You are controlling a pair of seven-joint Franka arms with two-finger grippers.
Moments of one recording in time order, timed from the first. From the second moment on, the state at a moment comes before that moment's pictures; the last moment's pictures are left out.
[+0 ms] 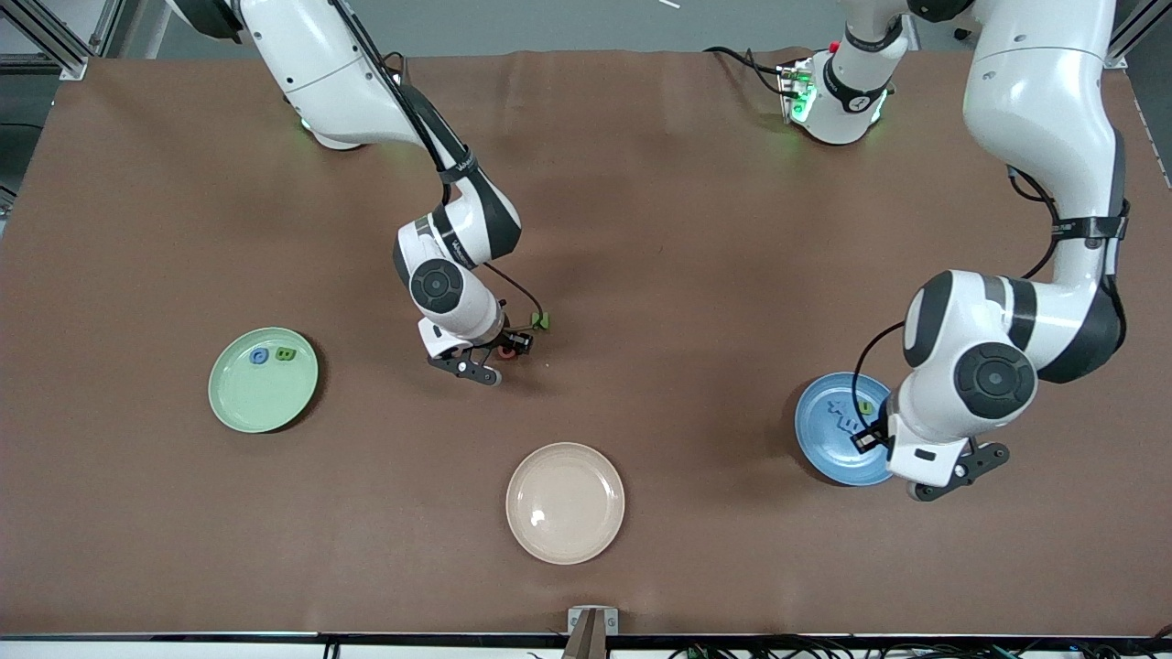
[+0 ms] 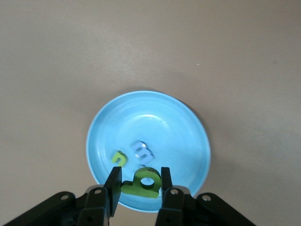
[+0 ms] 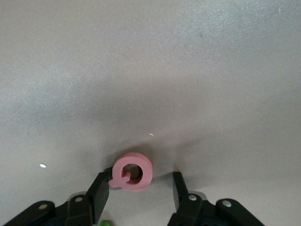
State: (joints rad) left arm -0.10 0.65 -0.10 -1.38 0.21 1.96 -0.70; right arm 0.59 0.64 -0.01 -1.84 0.22 2.44 0.76
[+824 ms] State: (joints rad) left arm -0.05 0.73 -0.10 -1.41 0.18 2.05 -0.69; right arm 0.59 0.63 -0.01 -1.84 0.22 2.45 0.76
